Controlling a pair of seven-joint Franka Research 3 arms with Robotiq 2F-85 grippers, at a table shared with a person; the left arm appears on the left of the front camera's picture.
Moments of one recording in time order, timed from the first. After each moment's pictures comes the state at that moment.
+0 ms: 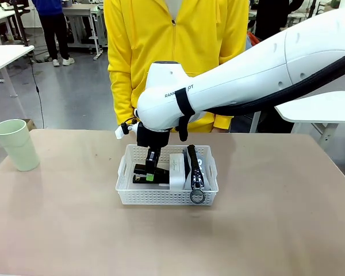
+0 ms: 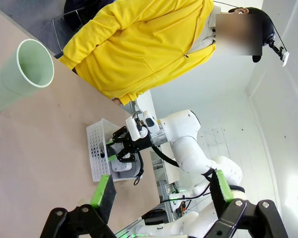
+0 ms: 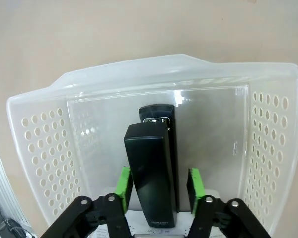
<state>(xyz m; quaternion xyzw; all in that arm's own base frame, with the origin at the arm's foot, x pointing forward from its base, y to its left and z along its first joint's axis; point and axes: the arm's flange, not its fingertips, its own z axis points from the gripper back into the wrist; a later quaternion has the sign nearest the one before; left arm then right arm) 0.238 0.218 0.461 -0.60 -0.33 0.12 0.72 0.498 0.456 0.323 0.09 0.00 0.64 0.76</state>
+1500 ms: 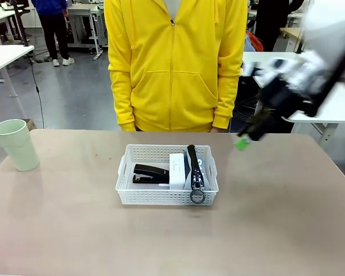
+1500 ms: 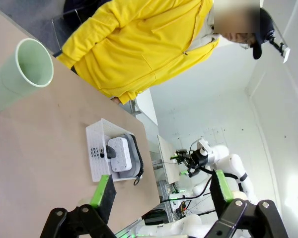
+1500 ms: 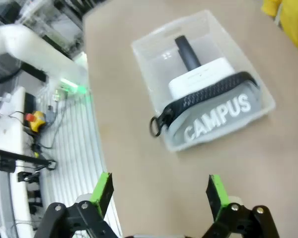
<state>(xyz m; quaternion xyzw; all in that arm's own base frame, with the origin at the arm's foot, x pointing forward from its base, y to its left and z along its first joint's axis) 0.237 0.218 0.461 -0.60 -0.33 0.12 0.72 0.380 0.105 0.473 0.33 -0.17 0.47 0.80</state>
